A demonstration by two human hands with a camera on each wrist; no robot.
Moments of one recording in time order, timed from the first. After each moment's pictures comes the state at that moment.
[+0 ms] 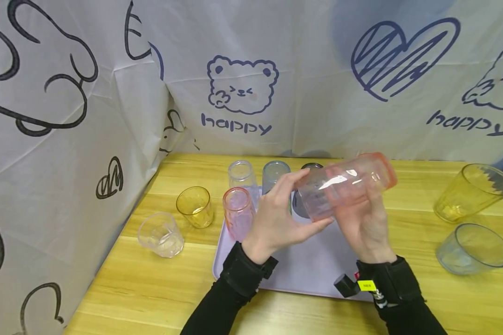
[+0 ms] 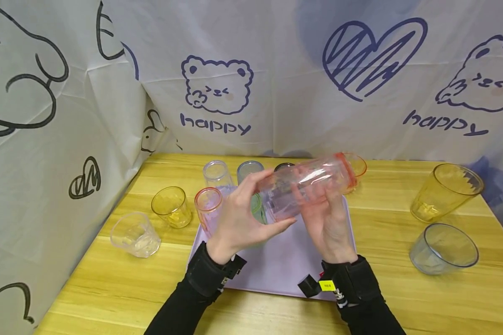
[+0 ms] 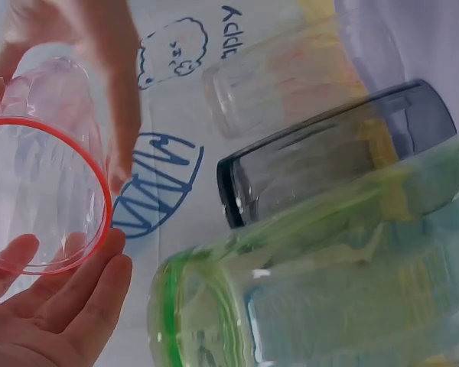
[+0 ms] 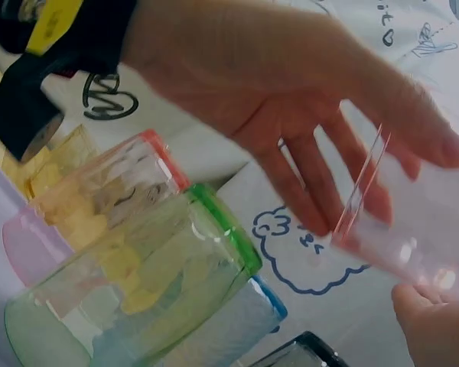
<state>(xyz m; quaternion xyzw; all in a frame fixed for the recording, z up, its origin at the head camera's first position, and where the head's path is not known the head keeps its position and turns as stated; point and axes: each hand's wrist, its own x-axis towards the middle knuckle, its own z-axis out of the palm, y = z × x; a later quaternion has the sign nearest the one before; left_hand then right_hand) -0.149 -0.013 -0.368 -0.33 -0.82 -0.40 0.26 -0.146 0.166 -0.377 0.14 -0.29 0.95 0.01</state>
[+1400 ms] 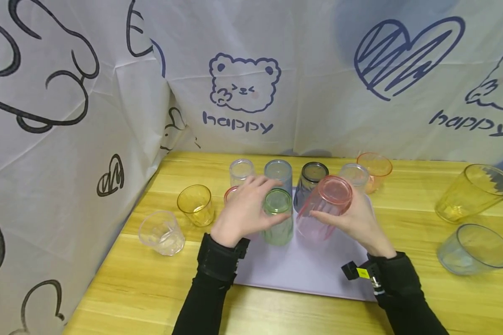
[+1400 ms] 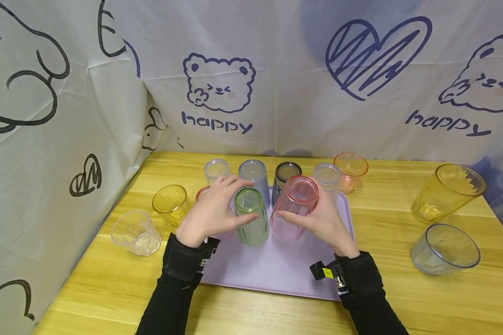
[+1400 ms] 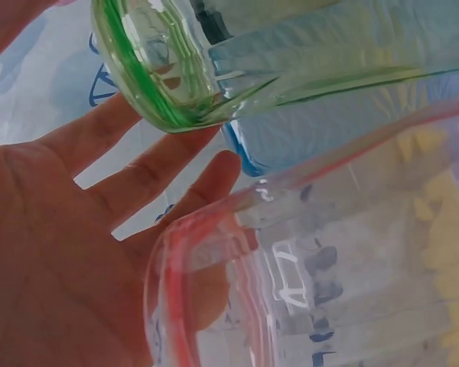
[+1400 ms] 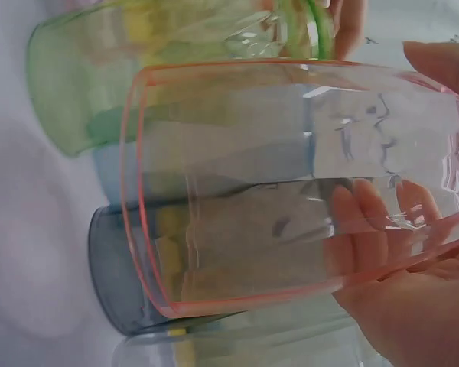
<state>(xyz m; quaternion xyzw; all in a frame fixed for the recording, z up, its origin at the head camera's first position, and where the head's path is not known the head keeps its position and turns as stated) -0.166 -0.073 -0.362 -0.25 -0.95 -0.20 0.07 -0.161 0.185 -0.400 0.15 -0.81 0.56 0.05</state>
